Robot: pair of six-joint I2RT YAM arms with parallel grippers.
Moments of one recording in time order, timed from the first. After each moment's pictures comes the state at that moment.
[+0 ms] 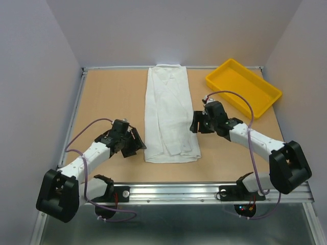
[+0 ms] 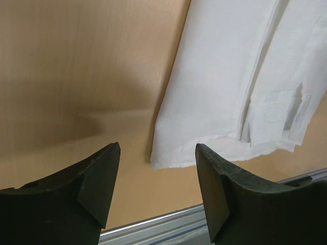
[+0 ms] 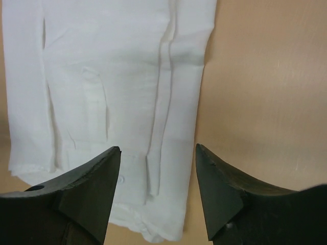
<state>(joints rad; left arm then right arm) -0.40 1.08 0.53 -0.46 0.16 -0.83 0.50 1.40 0.84 -0.24 -0.01 0.45</state>
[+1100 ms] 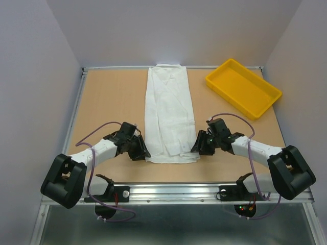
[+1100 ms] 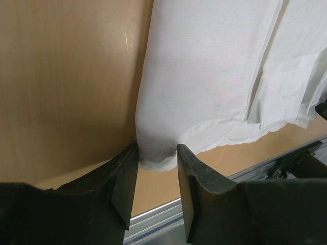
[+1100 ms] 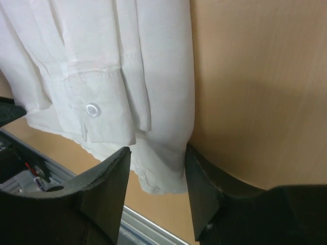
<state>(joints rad) -0.48 1.23 0.49 -0.36 0.29 -0.83 0.50 1.30 0.53 -0.21 -0.32 0.74</state>
